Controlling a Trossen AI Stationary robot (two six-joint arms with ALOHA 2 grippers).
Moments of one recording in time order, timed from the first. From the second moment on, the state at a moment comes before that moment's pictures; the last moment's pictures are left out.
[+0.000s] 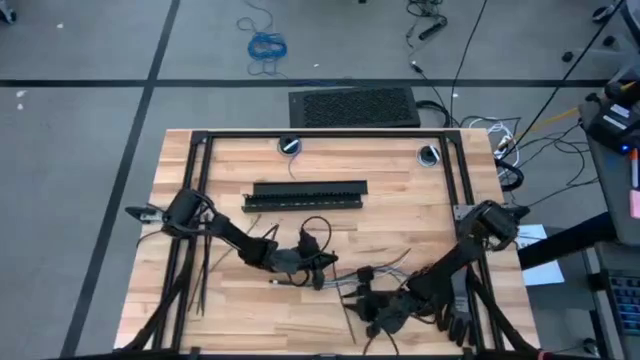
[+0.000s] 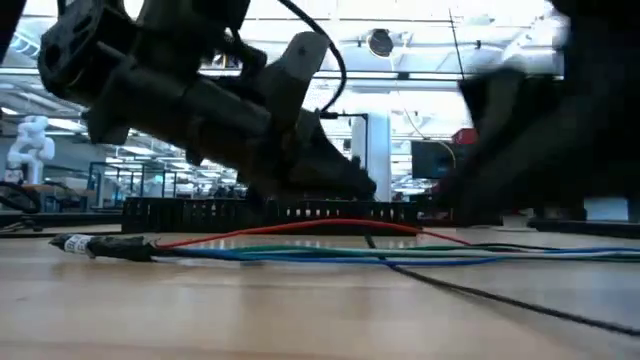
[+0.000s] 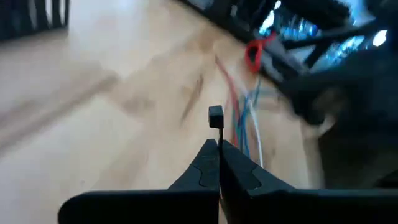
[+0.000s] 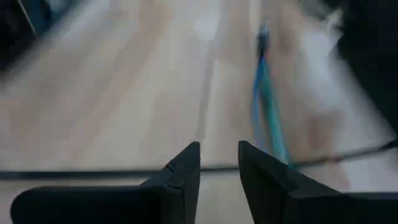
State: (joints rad) left arm -0.35 2.03 0.82 0.87 -0.40 -0.69; right arm 0.72 1.92 0.91 0.34 0.65 0.17
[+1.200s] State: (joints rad) left arm -0.37 2.03 0.82 0.98 -0.30 -0.33; right arm 0.39 1.84 0.91 0.08 0.49 0.16
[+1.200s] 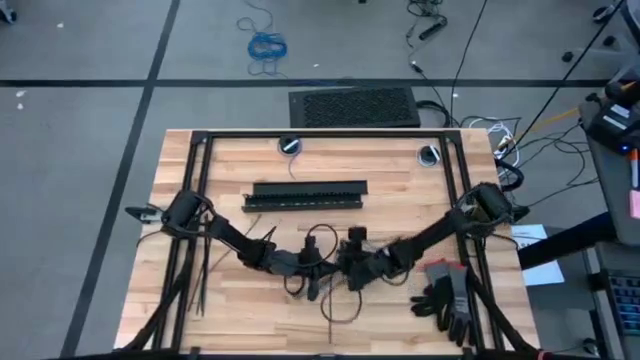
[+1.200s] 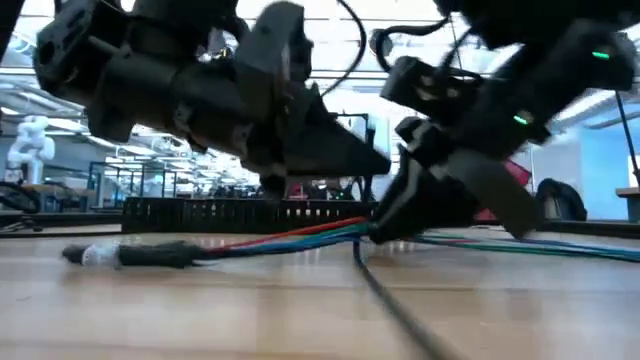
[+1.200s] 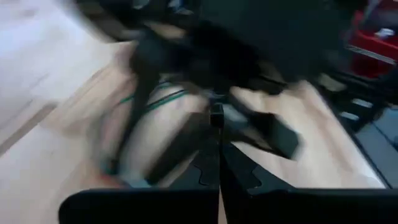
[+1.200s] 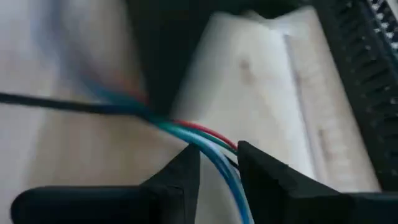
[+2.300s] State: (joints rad) left arm -0.31 2.03 0.84 1.00 -0.56 -0.49; right arm 0.35 1.69 0.91 -0.33 0.54 0.01
